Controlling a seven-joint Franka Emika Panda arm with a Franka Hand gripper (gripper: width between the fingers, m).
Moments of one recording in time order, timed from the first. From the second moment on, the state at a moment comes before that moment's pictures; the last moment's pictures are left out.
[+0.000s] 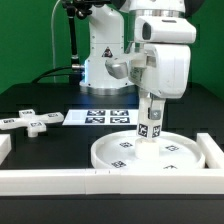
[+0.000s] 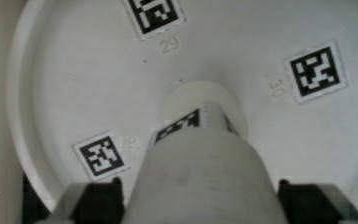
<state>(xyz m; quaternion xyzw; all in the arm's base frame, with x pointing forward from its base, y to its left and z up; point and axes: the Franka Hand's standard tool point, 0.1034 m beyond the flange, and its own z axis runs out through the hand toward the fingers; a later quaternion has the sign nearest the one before) 0.565 0.039 0.079 0.66 0.74 0.01 0.05</state>
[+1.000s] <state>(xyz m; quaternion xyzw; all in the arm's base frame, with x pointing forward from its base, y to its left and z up) 0.561 0.042 0.077 0.90 0.43 0.02 0.03</state>
